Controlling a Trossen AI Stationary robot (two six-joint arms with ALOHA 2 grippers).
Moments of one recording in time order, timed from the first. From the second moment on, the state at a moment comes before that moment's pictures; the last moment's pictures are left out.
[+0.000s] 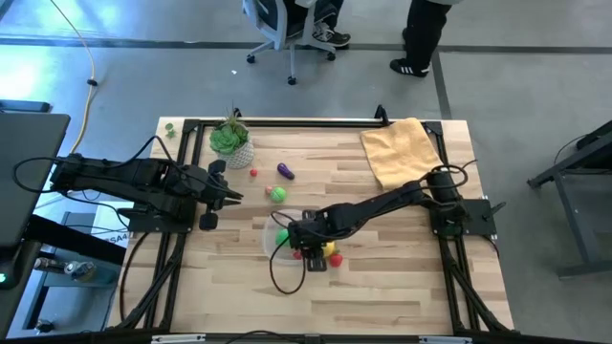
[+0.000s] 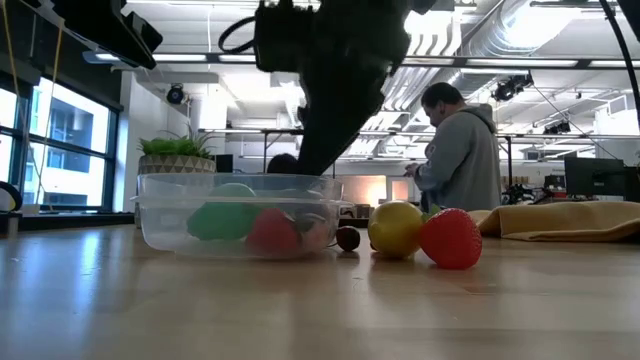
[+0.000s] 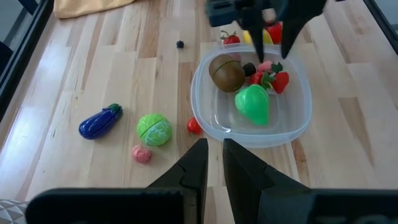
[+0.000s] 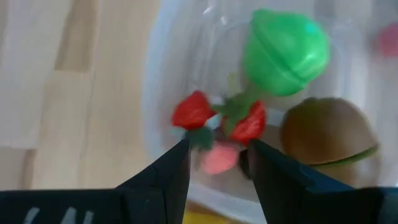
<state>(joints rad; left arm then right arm) -0.01 0.72 0.75 -0.76 -0.12 0.00 0.23 2.09 1.62 -0.66 -0.04 0.13</state>
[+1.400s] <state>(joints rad) -0.01 0.72 0.75 -0.76 -0.12 0.00 0.19 2.09 1.96 -0.92 0.04 0.12</state>
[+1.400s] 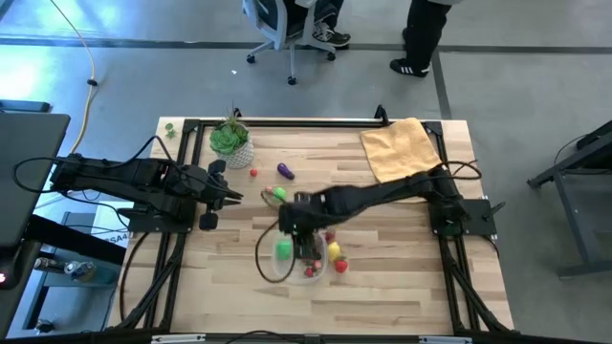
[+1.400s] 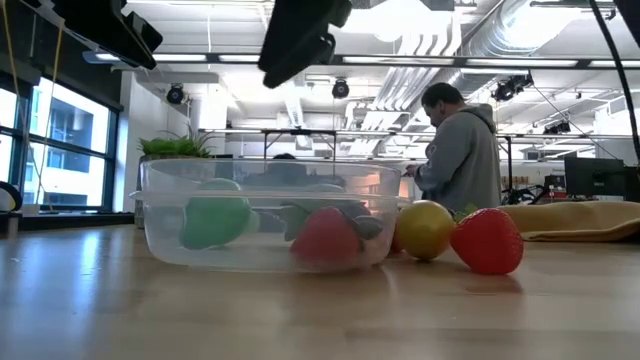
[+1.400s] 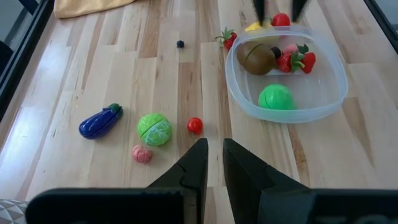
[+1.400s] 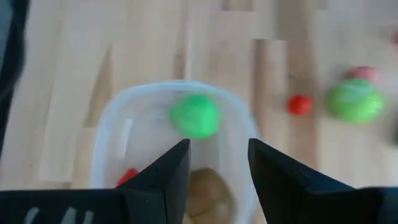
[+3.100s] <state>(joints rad) -0.01 0.72 0.75 -0.76 -0.12 -0.01 -0.37 2.32 2.01 -0.78 -0.24 0.34</state>
